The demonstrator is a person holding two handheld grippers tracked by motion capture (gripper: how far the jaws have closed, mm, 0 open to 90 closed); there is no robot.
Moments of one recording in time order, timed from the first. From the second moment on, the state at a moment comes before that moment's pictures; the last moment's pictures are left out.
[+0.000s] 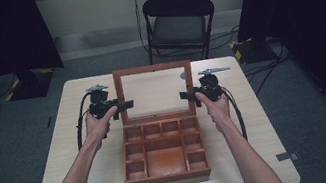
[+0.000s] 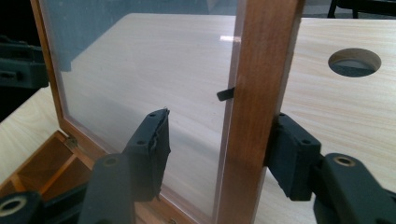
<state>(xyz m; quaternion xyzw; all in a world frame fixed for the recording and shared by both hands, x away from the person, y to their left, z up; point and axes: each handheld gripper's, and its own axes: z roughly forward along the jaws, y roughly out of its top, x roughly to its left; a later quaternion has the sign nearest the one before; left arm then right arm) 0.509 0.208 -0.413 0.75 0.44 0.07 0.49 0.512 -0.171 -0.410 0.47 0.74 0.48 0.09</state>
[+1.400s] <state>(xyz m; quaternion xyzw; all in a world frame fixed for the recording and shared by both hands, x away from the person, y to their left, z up) 0.481 0.212 -0.398 0.76 0.41 0.07 0.51 0.480 -0.168 -0.394 0.45 0.74 0.49 0.09</state>
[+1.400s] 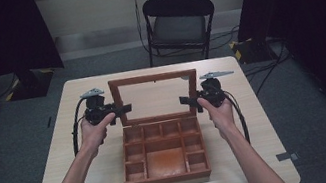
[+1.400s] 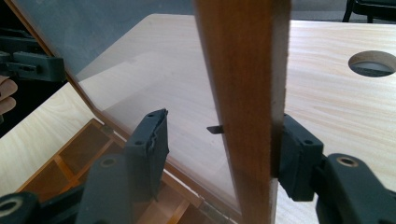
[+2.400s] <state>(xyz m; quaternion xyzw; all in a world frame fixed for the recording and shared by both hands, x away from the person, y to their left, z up) 0.462 0.223 -0.400 0.77 0.38 0.06 0.52 0.454 -0.181 -0.393 0.44 0.75 0.50 0.07</state>
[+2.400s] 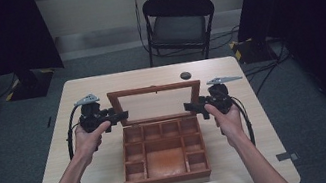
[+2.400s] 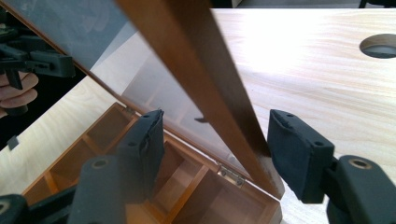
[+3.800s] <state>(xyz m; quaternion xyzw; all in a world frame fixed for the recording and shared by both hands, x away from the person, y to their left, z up) 0.418 0.224 -0.405 0.78 0.37 0.07 0.49 0.424 -0.182 -0.404 0.44 0.77 0.45 0.06</state>
